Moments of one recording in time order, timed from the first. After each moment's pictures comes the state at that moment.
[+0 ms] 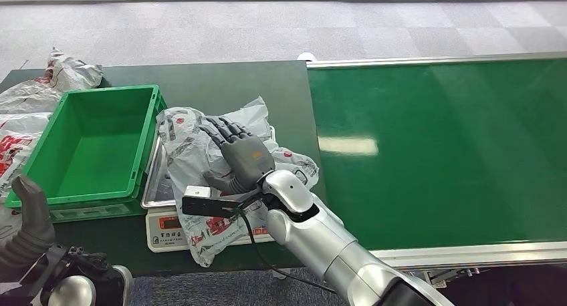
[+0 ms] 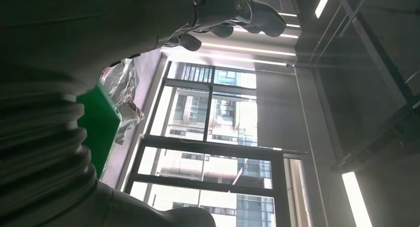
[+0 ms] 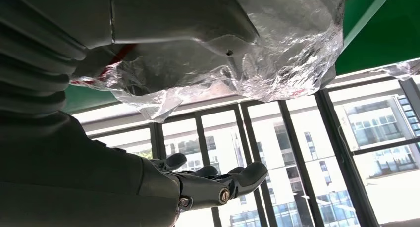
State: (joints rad) left arm 0.06 -0.29 0.09 -1.96 -0.13 0.69 -0.70; right arm -0.72 0.35 0.77 -0.68 0.88 -0.27 -0.34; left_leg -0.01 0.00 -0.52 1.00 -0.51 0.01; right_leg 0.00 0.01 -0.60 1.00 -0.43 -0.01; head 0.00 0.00
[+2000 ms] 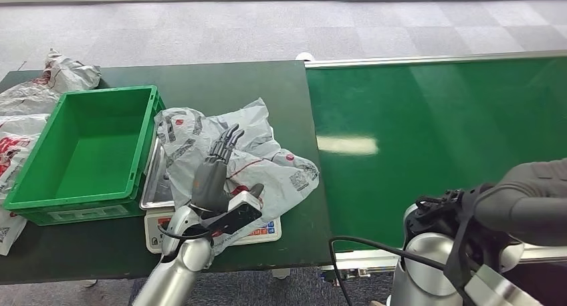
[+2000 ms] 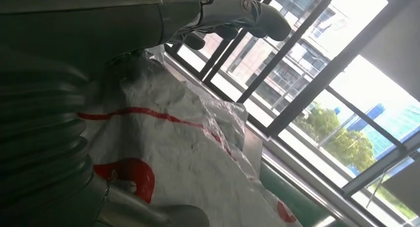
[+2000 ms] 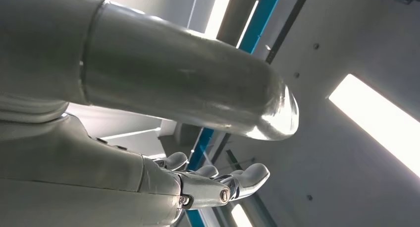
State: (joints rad) left arm -0.24 -0.20 -0.24 -1.16 -0.87 0.26 -0.44; right arm -0.31 0.34 0.21 -2.03 0.72 -0.70 -0.70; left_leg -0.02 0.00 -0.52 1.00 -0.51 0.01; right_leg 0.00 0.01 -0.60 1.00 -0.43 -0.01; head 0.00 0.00
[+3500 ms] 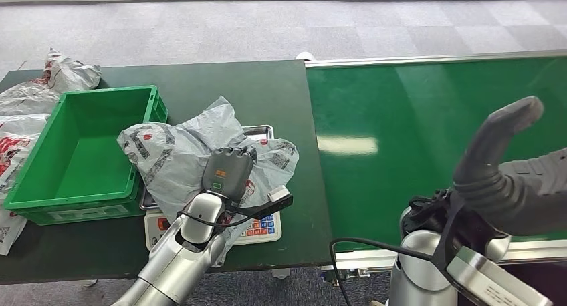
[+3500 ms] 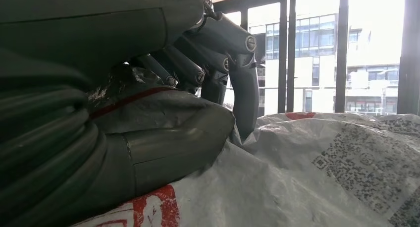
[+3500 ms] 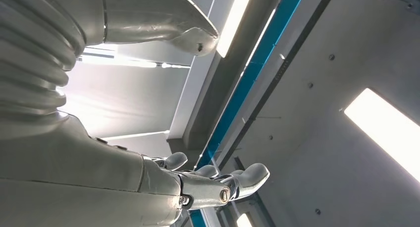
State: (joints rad) left arm -0.40 -0.14 -0.43 -0.99 -1.55 0.30 0.12; right arm -0.29 0.33 0.19 -1.98 0.73 -0.70 -0.70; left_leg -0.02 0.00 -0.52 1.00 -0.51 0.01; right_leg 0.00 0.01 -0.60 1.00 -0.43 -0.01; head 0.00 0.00
